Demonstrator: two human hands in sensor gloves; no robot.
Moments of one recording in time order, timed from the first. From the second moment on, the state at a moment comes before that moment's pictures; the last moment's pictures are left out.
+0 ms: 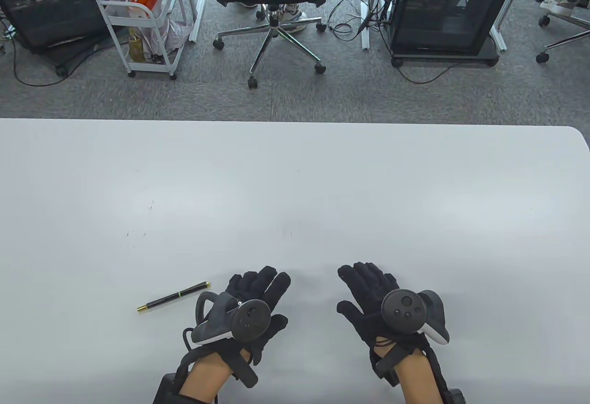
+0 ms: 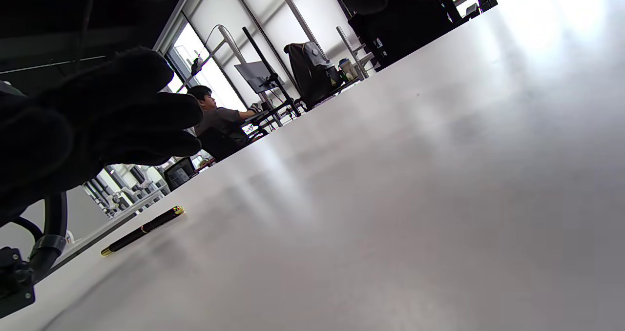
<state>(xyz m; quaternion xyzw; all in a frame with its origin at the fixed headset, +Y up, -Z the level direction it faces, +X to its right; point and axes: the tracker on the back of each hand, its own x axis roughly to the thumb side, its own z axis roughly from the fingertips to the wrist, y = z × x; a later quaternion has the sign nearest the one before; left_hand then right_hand) -0.122 -0.742 -0.210 -0.03 -0.28 0.09 0.96 0.168 -0.760 -0.218 0.21 0.06 0.93 0.30</state>
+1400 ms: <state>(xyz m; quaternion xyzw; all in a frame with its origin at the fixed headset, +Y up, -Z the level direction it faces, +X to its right) -0.120 -0.747 -0.211 -0.05 -0.28 0.08 0.96 0.165 -0.761 -0.218 0.21 0.08 0.93 0.30</state>
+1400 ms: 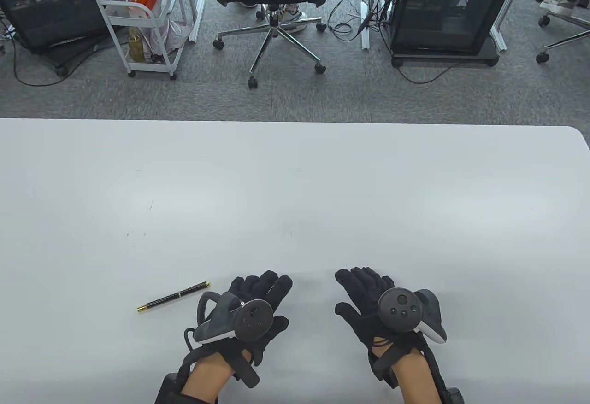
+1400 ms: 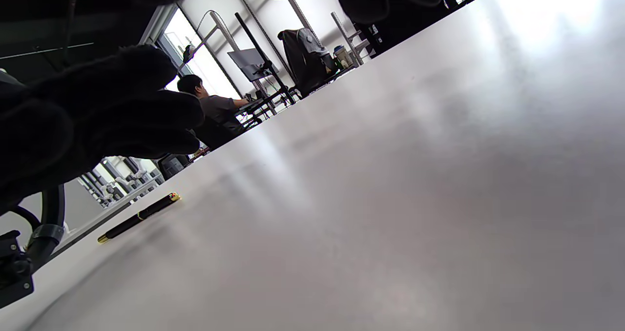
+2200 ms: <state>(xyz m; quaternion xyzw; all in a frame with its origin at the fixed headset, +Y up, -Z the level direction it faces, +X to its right) -0.212 -0.729 -0.226 -0.03 -0.07 0.07 0.99 0.163 -0.753 -0.217 0.22 0.06 0.92 0.31</state>
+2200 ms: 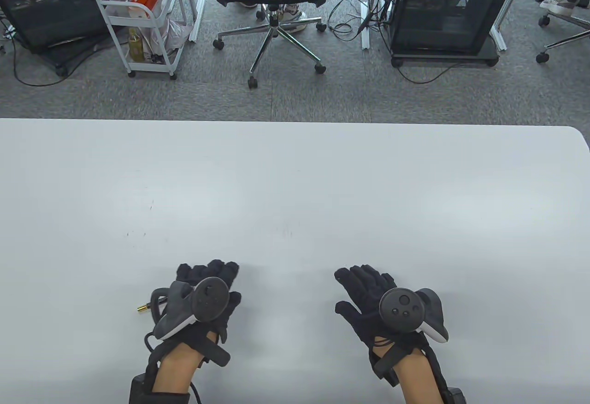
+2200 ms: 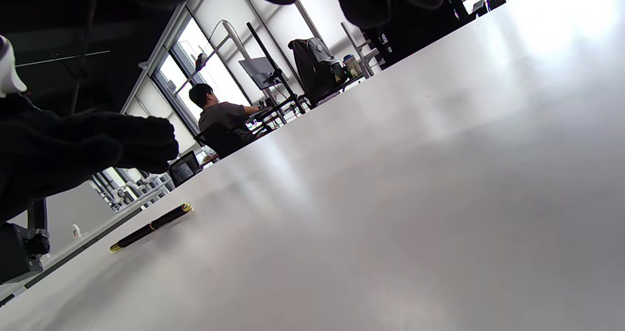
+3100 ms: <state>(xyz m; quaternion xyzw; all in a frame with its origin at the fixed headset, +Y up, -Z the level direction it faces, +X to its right) -0.258 -0.778 -0.241 -0.15 0.05 -0.08 0.98 0.163 -0.756 -0.218 0.22 0.08 0.92 0.30</state>
